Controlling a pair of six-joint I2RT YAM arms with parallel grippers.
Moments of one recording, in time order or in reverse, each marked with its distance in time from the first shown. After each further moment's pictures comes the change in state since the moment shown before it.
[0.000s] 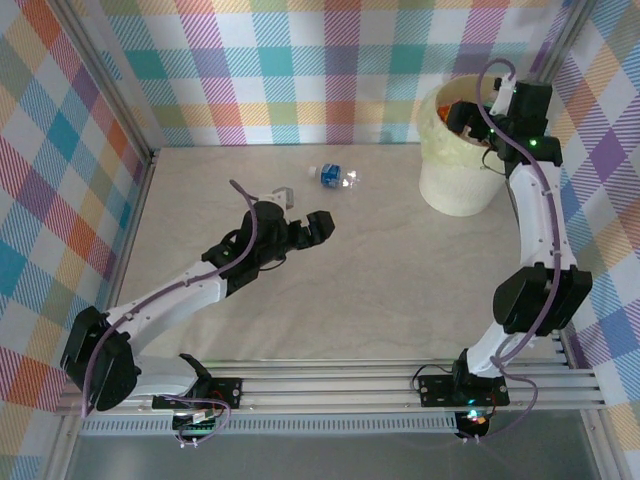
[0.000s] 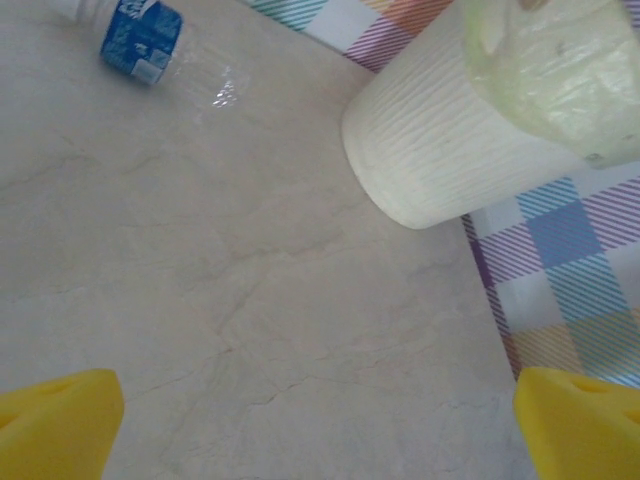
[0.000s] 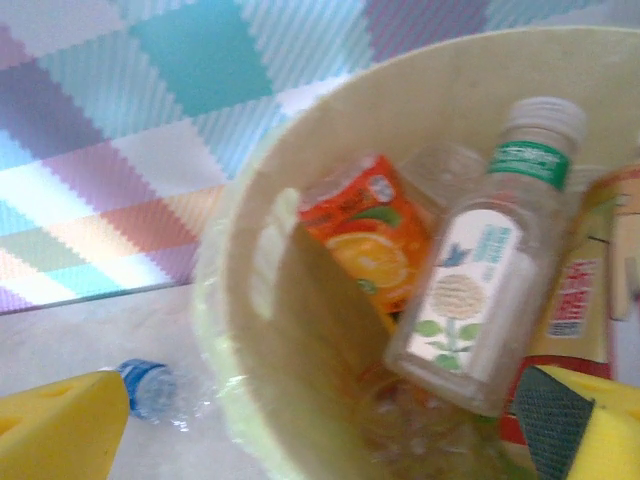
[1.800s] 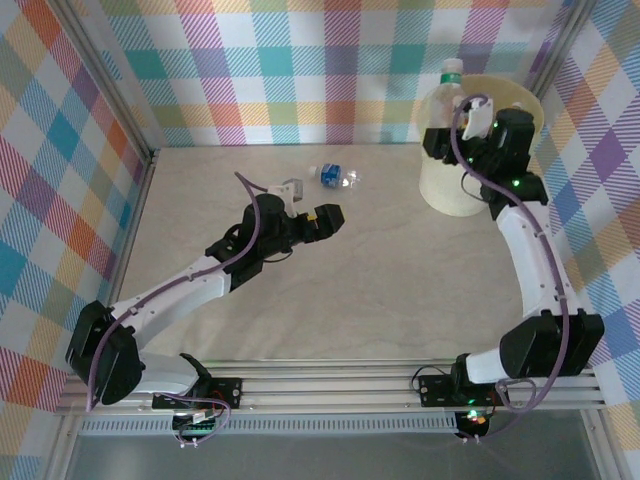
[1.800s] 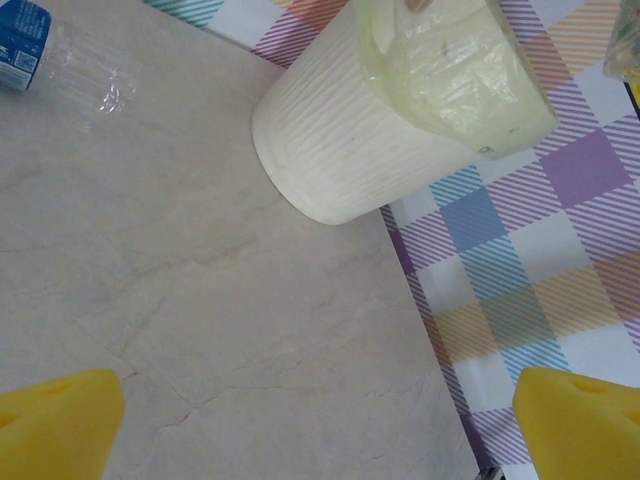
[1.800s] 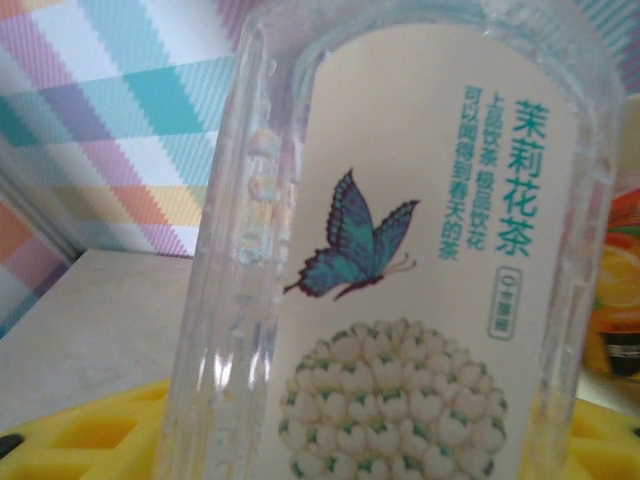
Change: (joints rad) left arm 0.000 0.025 0.045 0.104 0.148 0.002; right arm 0.097 -0.238 -0.311 0.219 -0.153 -0.054
